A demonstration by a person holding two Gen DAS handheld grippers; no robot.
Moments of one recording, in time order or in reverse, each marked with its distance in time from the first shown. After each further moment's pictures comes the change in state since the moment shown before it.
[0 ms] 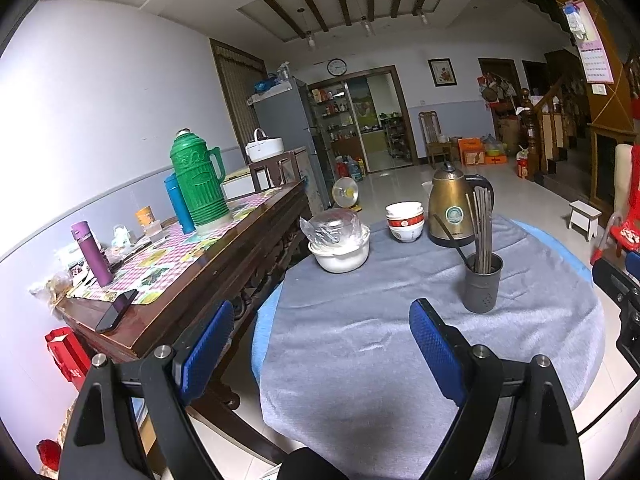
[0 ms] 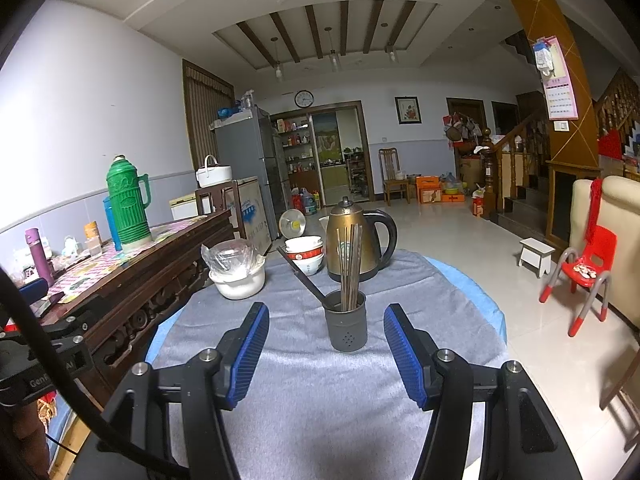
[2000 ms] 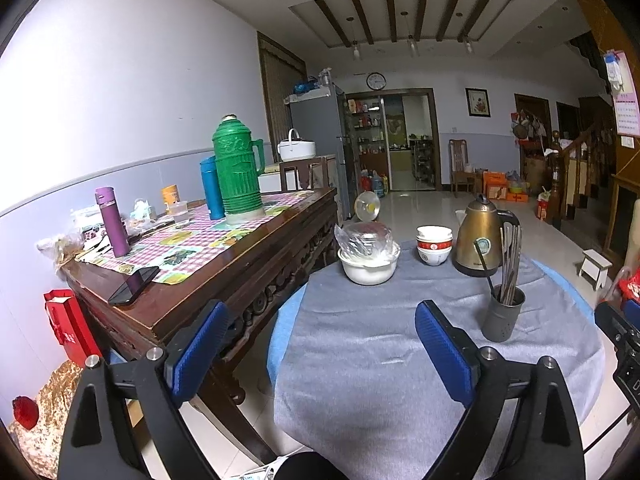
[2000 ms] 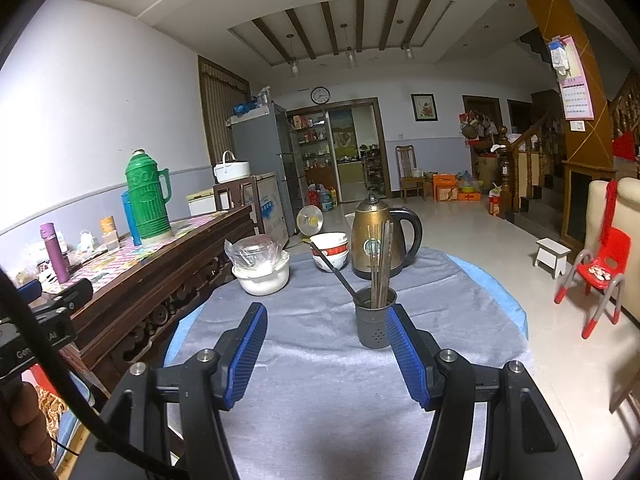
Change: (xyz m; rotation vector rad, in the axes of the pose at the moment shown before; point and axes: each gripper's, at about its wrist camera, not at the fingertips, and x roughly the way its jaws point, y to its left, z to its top) left arm -0.001 0.063 -0.010 -0.169 -0.037 0.046; right arm 0.003 0.034 -0.005 -0.003 0.015 0.056
